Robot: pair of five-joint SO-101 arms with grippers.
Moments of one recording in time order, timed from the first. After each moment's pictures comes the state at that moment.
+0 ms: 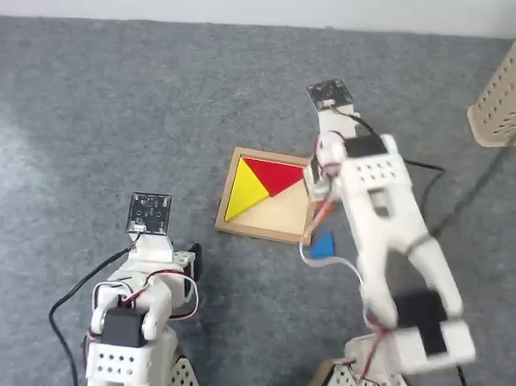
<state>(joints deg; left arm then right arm) -1.8 -103.4 96.7 72.9 8.0 -17.4 2.7 13.1 69.5 -0.1</state>
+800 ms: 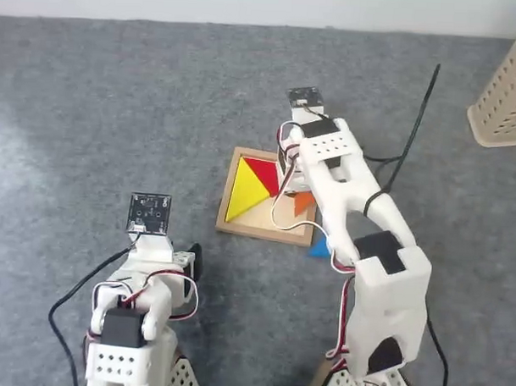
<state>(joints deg) -1.8 -103.4 96.7 72.9 8.0 -22.7 25.8 -3.7 70.3 -10.1</state>
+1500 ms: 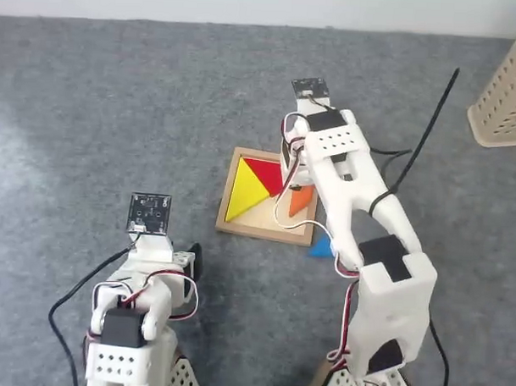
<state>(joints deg) -1.8 -103.4 96.7 72.9 8.0 -22.1 22.6 -6.6 74.9 -9.0</state>
